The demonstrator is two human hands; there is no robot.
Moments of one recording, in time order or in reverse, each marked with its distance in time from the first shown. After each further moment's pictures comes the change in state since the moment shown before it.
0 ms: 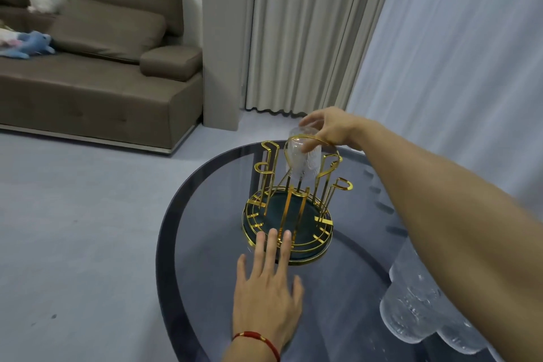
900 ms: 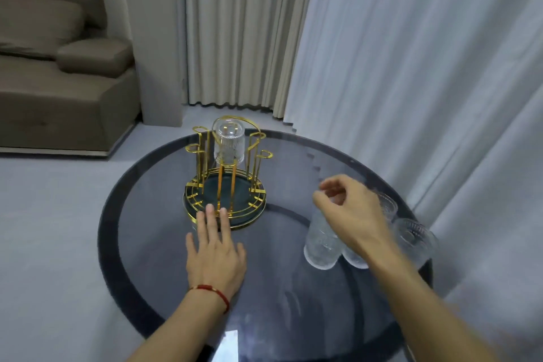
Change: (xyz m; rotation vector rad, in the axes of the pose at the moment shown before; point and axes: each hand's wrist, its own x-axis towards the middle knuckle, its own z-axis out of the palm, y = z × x) left_hand -0.013 0.029 -0.021 0.081 -0.080 -0.100; right_hand -0.280 0.059 0.082 0.064 0.684 0.294
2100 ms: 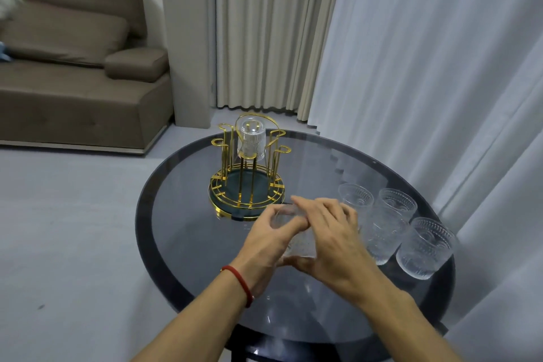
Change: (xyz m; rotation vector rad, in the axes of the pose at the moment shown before) left_hand -0.044 0.059 -0.077 -1.593 -0.366 -0.171; right_hand -0.052 0.015 0.040 -0.288 -0.040 -0.779
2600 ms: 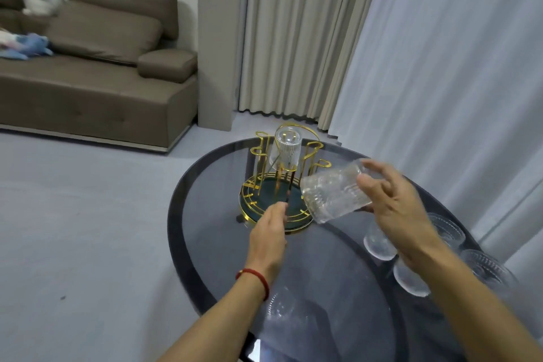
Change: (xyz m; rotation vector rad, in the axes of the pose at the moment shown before) left_hand 0.037 0.000 -0.060 0.216 0.295 0.217; right_hand 0.078 0.011 -0.034 0.900 0.129 0.573
